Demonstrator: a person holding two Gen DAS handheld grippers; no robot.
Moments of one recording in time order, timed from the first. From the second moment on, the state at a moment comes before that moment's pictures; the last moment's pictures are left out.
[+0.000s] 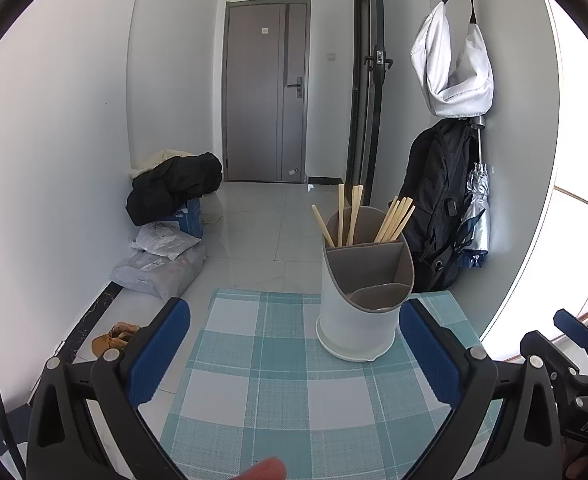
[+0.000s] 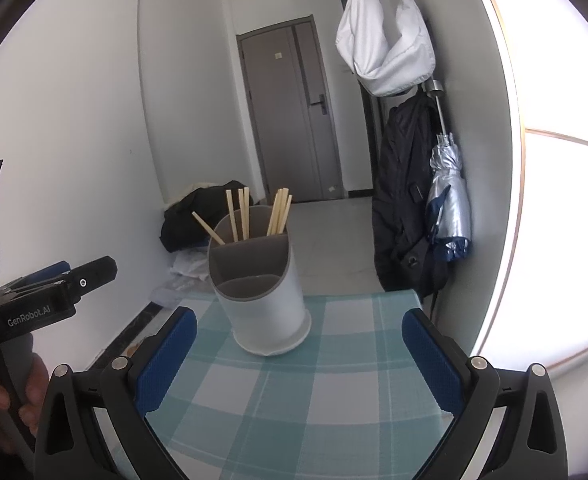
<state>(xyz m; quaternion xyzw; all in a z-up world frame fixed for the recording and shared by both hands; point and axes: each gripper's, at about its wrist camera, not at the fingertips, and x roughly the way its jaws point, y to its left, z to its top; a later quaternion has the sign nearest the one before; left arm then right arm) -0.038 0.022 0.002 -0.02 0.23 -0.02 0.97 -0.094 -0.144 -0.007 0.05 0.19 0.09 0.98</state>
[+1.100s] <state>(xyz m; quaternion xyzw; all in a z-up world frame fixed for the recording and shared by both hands) -0.040 0.011 0.000 0.01 0.23 -0.02 0.97 -0.096 -0.146 -0.008 0.06 0.19 0.09 0.98</state>
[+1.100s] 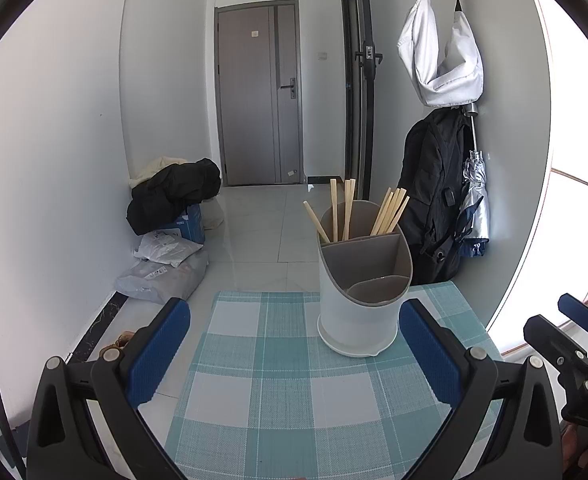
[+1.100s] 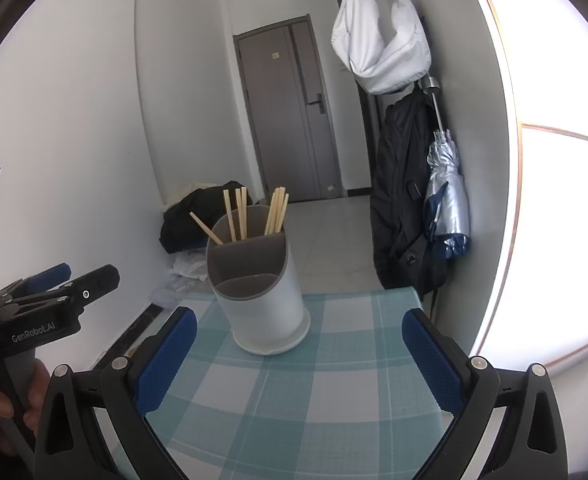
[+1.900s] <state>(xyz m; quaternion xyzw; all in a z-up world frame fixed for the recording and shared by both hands) -0.041 0.006 0.000 0.01 0.23 -0.02 0.97 -0.096 -0.146 -0.008 0.05 0.19 0.08 0.98</state>
